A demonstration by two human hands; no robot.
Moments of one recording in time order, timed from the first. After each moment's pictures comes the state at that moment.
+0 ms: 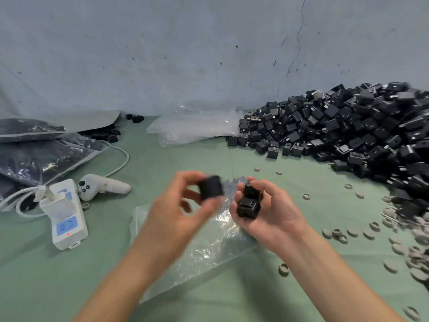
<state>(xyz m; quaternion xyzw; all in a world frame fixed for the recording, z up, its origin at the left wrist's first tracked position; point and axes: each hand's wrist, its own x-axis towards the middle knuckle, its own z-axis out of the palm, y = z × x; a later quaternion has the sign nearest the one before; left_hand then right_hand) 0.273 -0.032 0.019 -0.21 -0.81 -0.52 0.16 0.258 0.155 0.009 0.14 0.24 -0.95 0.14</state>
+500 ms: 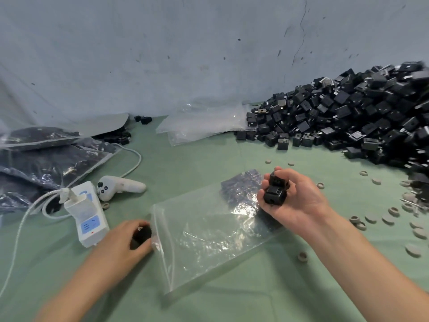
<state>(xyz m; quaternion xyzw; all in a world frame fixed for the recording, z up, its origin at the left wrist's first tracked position) 0.268 -0.169 -0.028 -0.04 -0.98 -0.19 0.00 0.255 0.172 0.005 0.18 0.25 -0.95 0.06</state>
